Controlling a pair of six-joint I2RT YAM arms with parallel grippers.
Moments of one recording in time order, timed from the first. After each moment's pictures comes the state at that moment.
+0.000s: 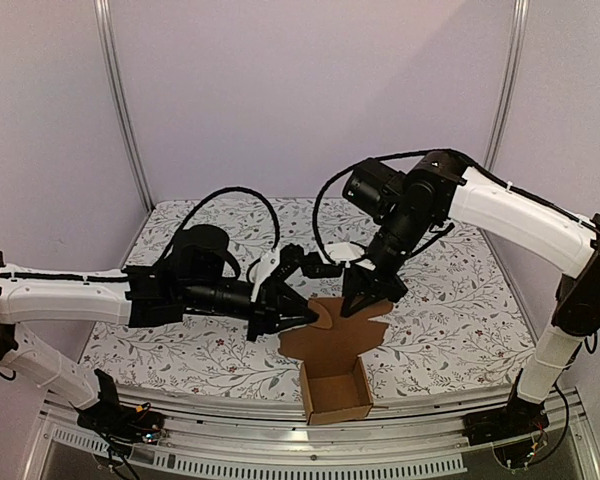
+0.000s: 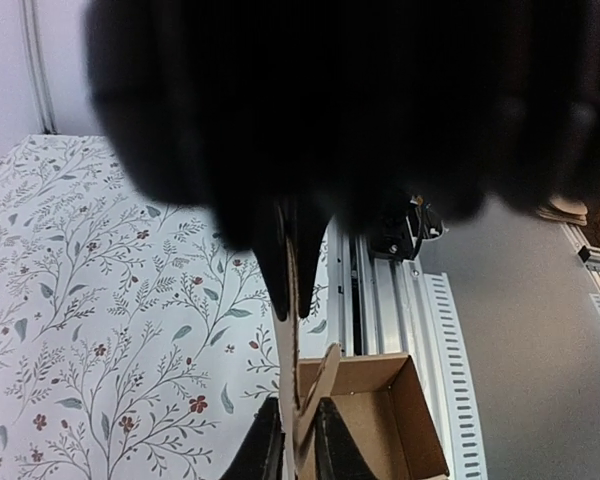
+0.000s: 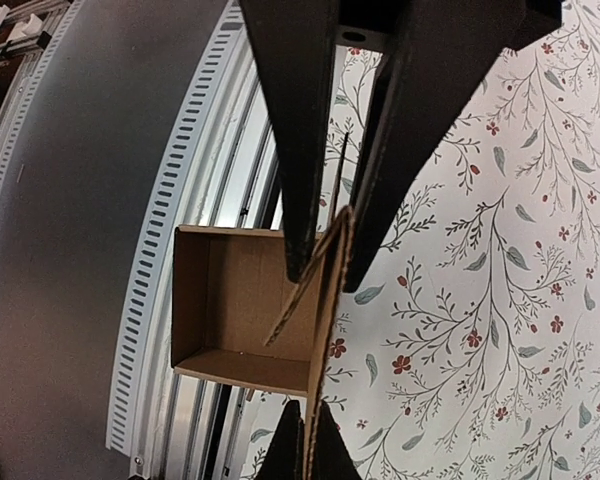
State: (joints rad) left arm -1.04 1.34 0.83 0.17 0.47 0.02; right arm 0.96 1.75 1.80 -1.32 -0.52 -0.75
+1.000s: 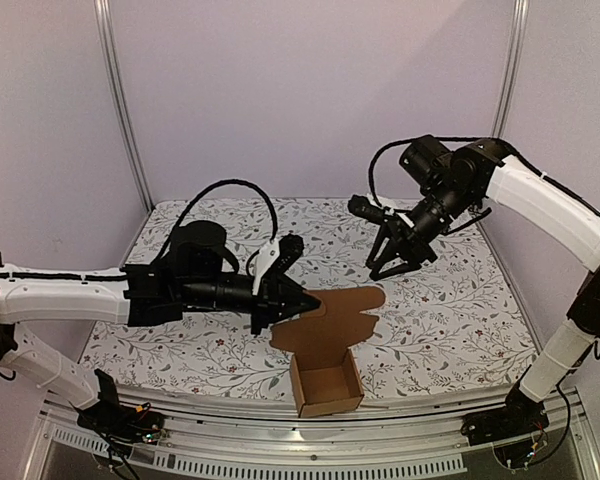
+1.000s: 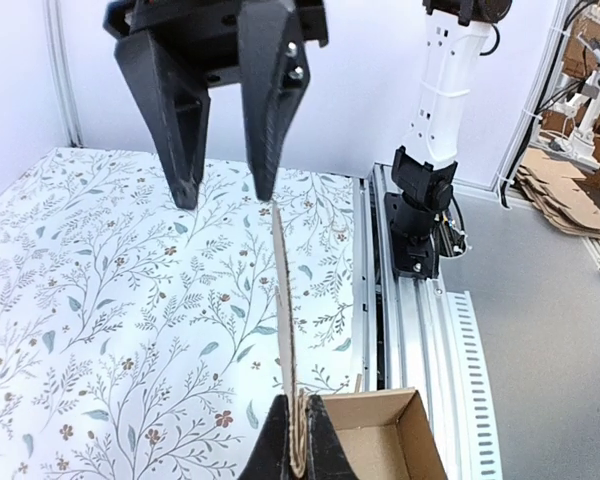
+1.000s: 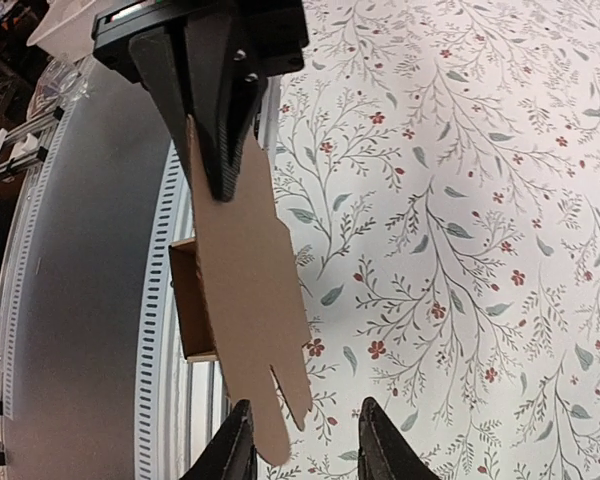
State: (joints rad) left arm -1.04 1.34 0.85 0.20 0.42 0.02; right arm 0.72 1.67 1.73 -1.29 -0.72 -0.71
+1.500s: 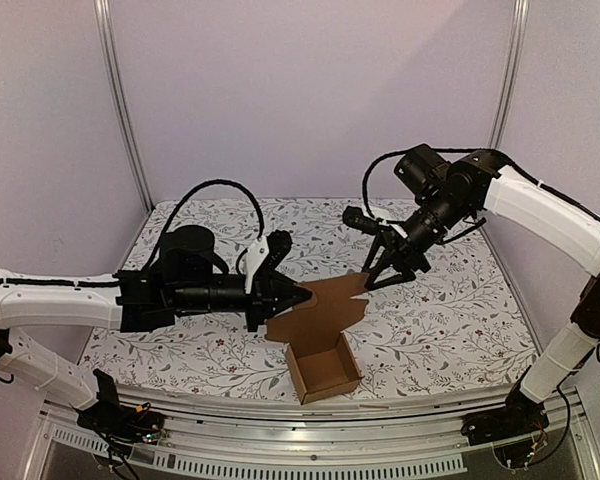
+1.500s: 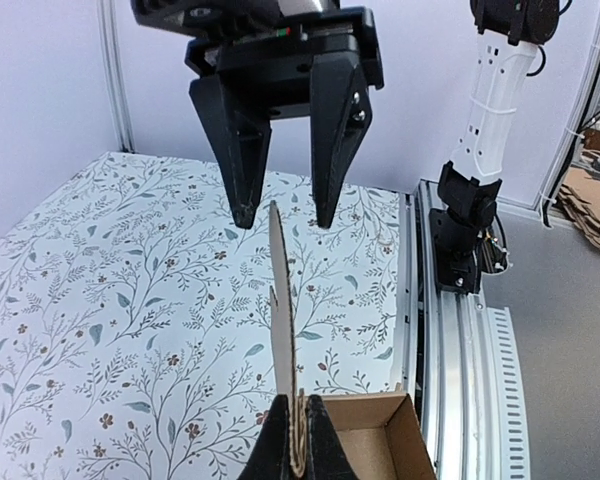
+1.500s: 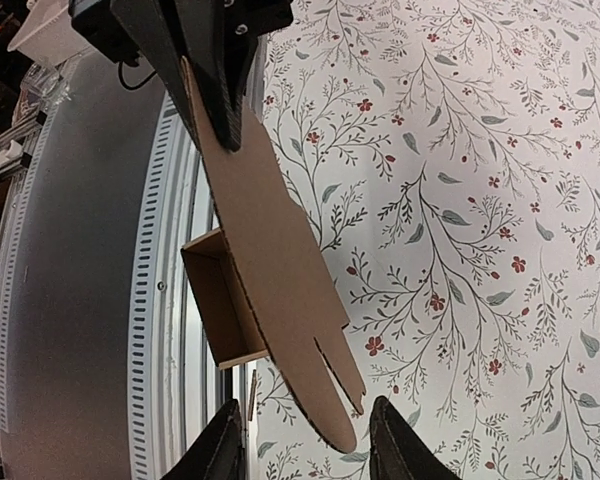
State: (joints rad) left arm -1.04 1.28 0.79 0.25 0.29 0.01; right arm 0.70 1.61 1.61 -1.19 -0.69 -0.64
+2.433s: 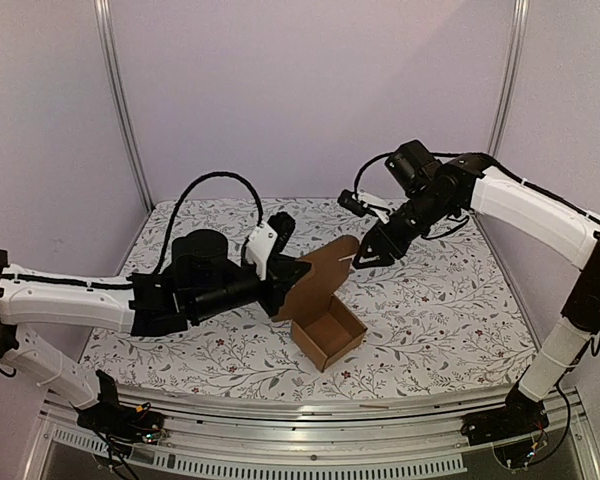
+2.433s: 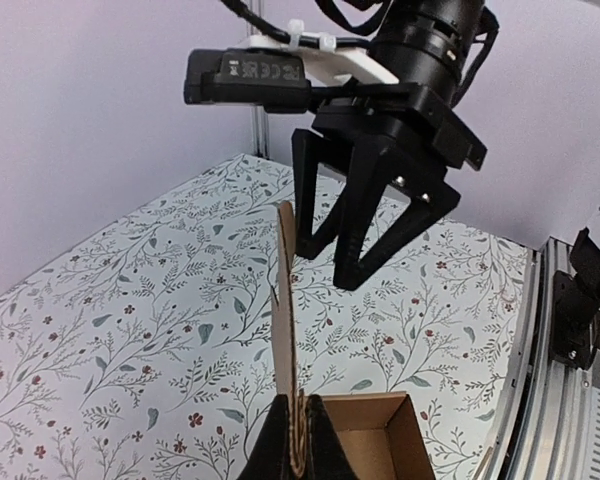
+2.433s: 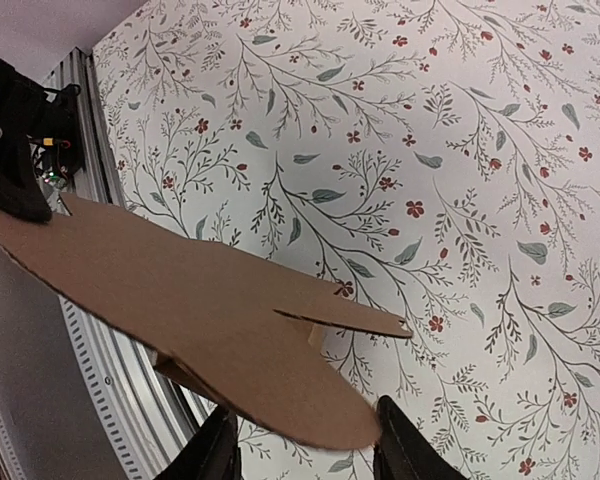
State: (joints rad) left arm -1.11 1.38 0.82 0.35 -0.20 -0.06; right arm 0.71 1.70 1.62 -0.97 -0.41 -0.17
